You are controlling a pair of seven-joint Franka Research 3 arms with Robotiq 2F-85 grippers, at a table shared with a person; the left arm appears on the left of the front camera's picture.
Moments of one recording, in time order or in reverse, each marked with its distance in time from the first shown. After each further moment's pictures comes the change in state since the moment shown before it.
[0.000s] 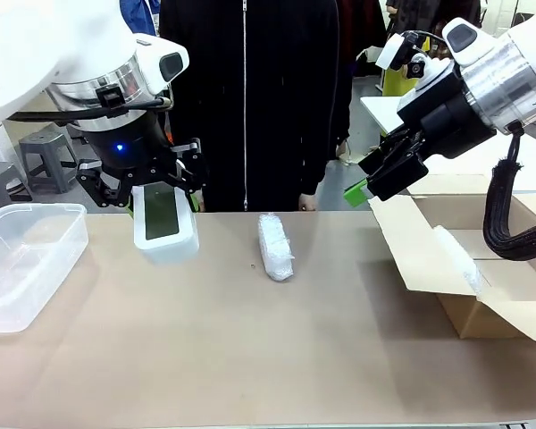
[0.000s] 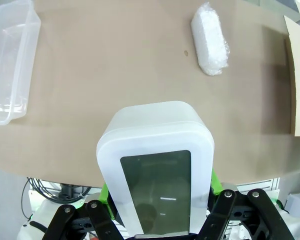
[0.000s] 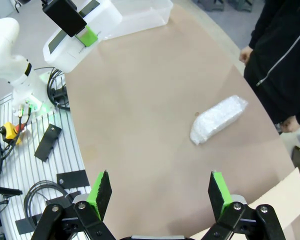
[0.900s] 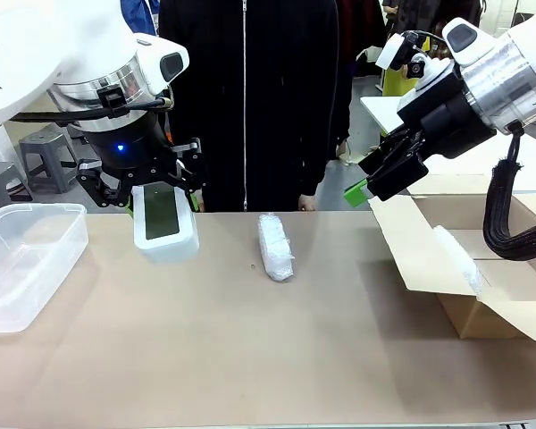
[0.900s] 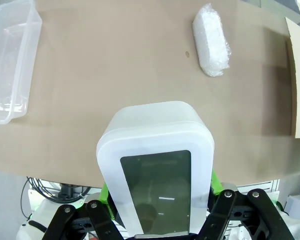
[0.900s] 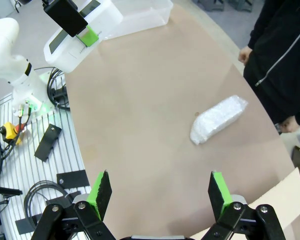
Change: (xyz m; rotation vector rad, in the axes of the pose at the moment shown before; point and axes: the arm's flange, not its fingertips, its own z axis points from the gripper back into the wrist) left arm 0.000 0.000 -0.001 0.004 -0.002 0.007; right arm 0.000 0.000 0.000 0.000 0.000 0.000
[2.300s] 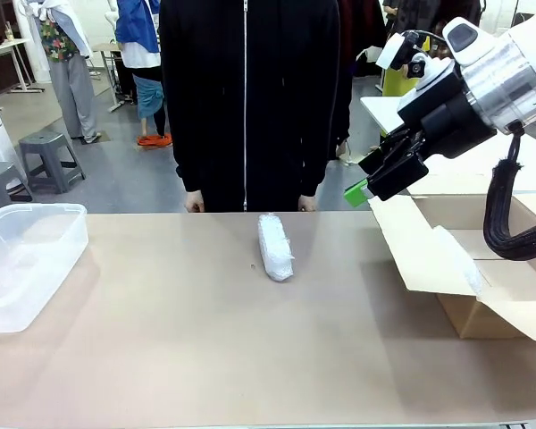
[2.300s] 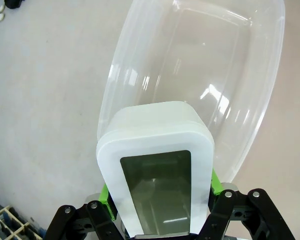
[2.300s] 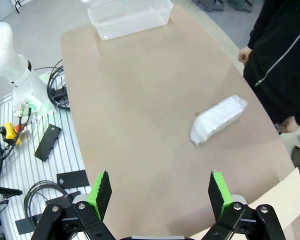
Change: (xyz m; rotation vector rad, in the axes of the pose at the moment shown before) left arm 0.125 0.335 -0.106 0.393 0.130 0.152; right arm 0.000 0.000 0.000 0.000 0.000 0.000
